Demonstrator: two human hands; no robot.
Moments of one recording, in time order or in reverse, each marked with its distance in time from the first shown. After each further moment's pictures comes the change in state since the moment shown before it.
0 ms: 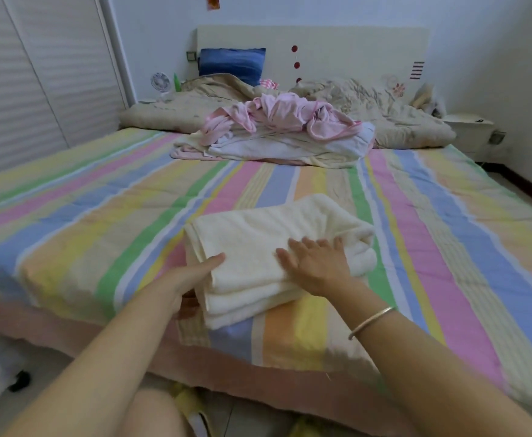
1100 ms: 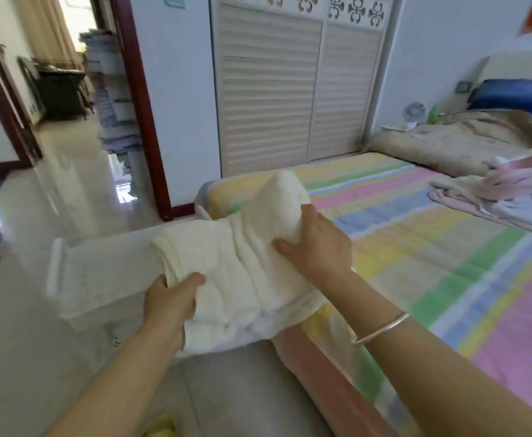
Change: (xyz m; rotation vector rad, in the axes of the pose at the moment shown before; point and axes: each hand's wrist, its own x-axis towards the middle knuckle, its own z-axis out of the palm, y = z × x) left_hand -0.071 -0.126 -0.361 -0.675 1.001 0.290; right_hand 0.083 -0.480 -0.032 0.417 0.176 -0.640
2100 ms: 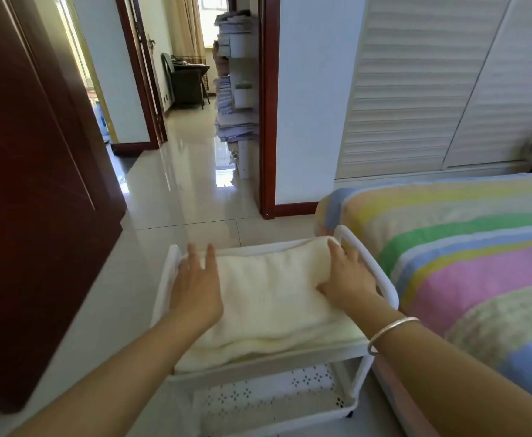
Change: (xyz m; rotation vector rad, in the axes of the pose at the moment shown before) left_hand 0.282 -0.004 -0.142 1.417 0.159 0.139; right_hand 0.172 -0.148 0.298 -0.073 -0.408 -0.134
